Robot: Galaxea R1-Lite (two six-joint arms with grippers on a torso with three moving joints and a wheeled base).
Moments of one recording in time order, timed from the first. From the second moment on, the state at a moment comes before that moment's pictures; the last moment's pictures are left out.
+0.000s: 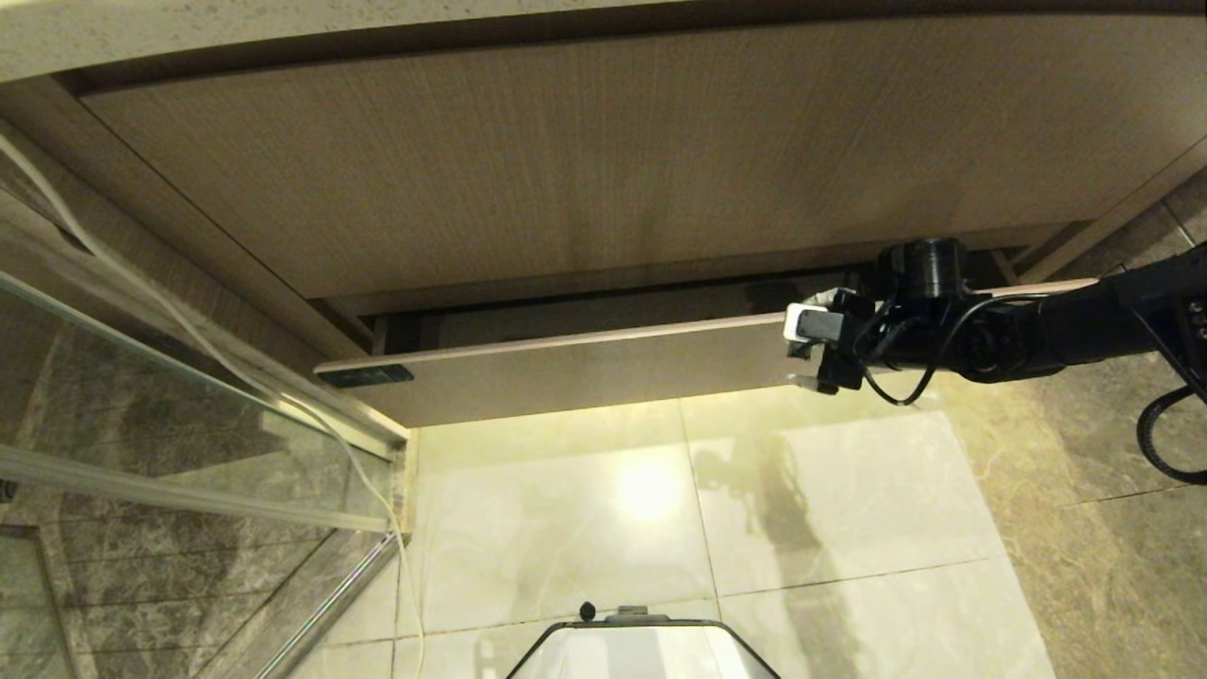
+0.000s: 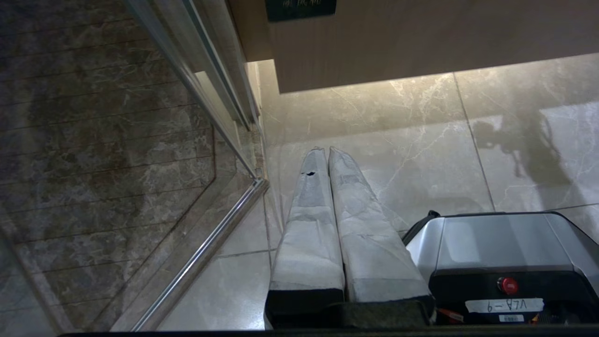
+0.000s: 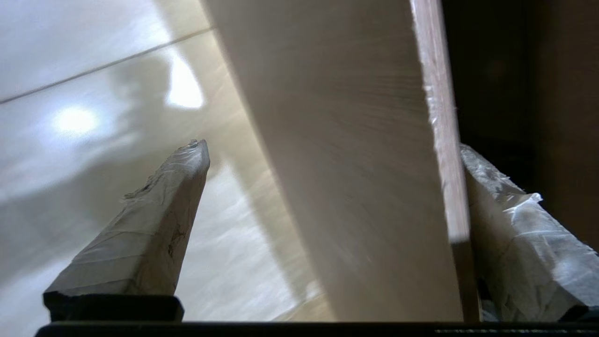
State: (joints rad) left arm 0.00 0.00 0.00 0.00 0.00 0.01; right arm 0.13 2.18 -1.51 -0.20 0.21 -1.27
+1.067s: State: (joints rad) left arm 0.00 0.00 0.00 0.00 0.00 0.01; right arm 0.13 1.92 -1.35 -0.15 -0.08 -1.29
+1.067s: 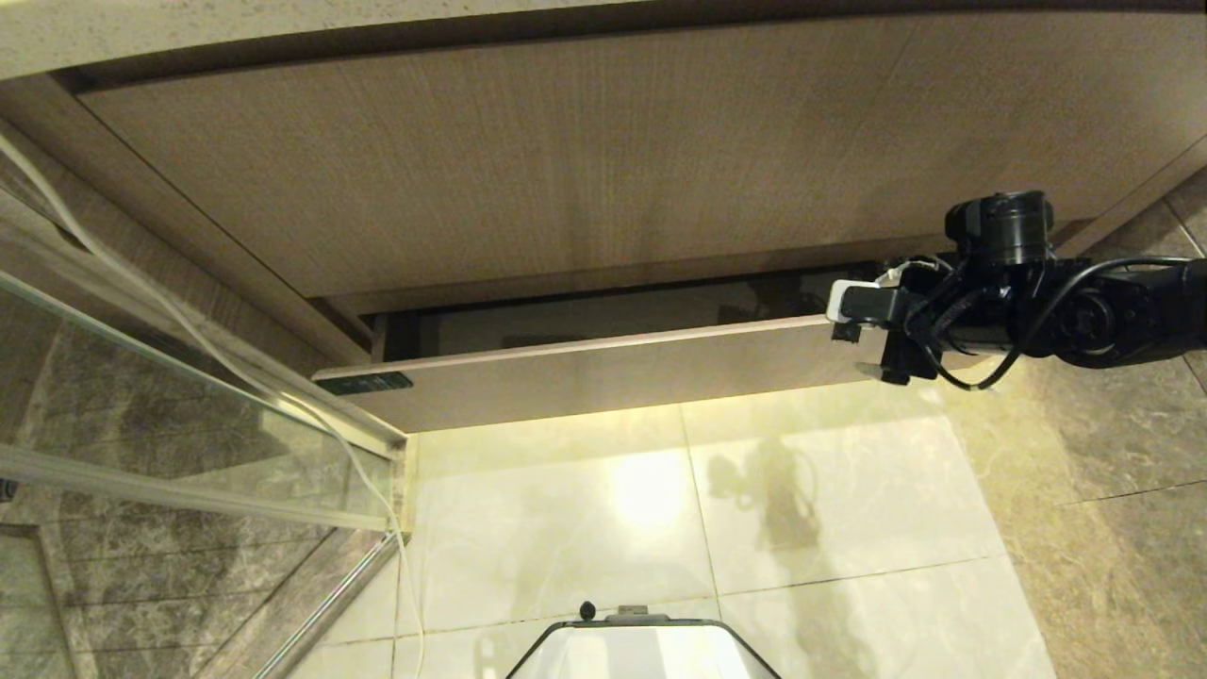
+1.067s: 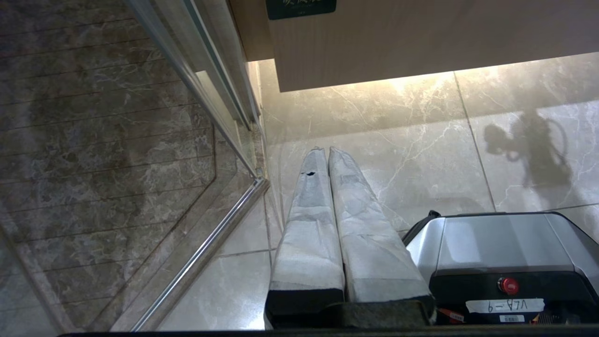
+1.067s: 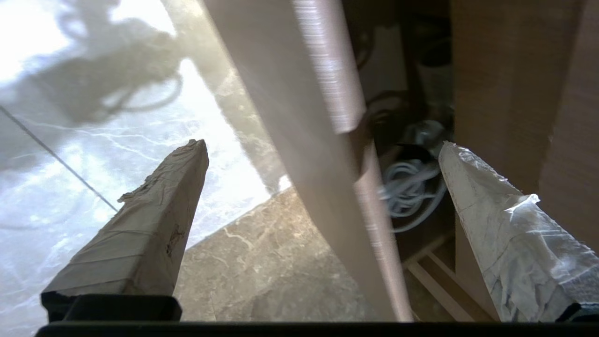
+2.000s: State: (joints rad) left arm 0.00 0.00 0.00 0.00 0.00 0.01; right arm 0.14 1.93 -1.33 -0.21 0.00 -1.25
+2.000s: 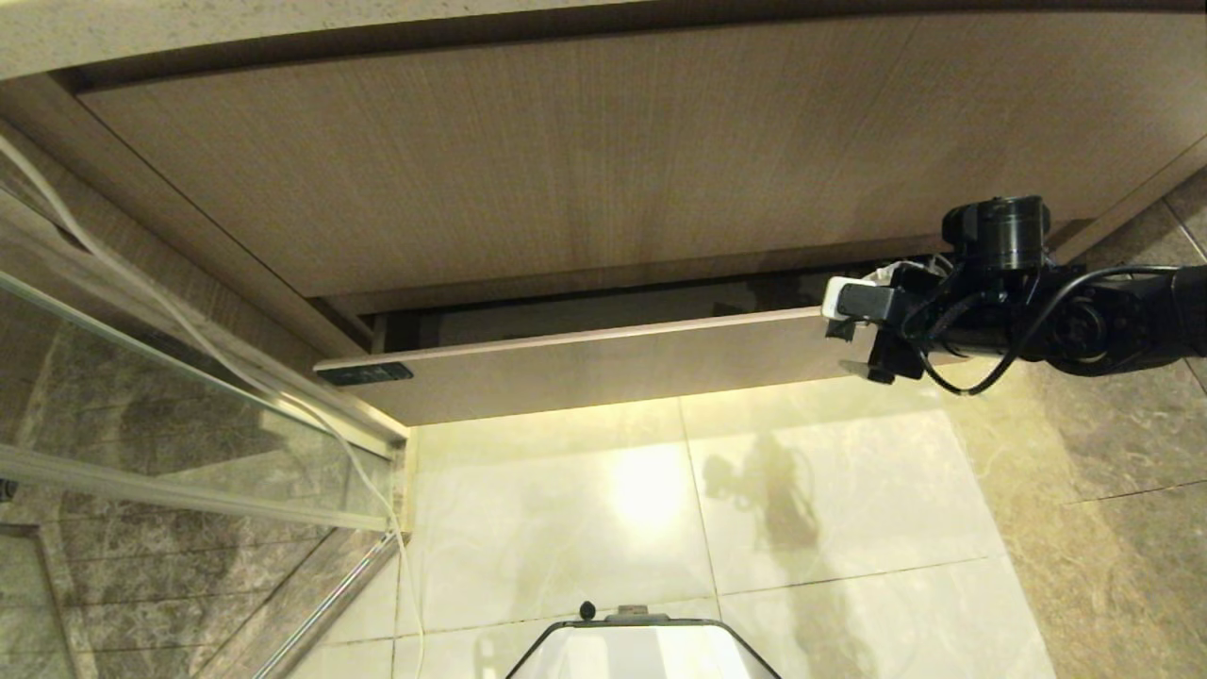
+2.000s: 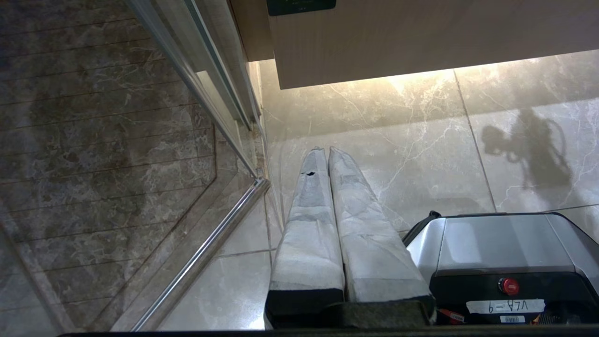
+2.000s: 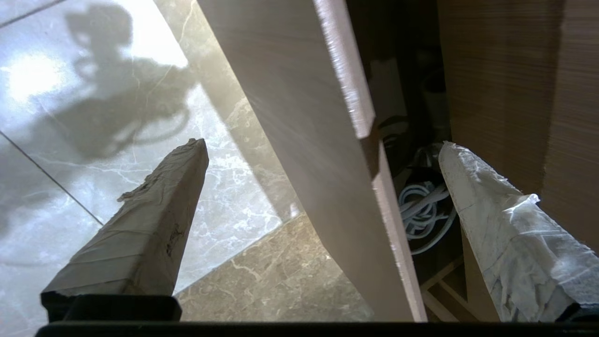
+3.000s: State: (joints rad) left arm 0.00 0.00 0.00 0.00 0.00 0.01; right arm 0.16 1.50 -1.14 -0.01 -0.09 -1.18
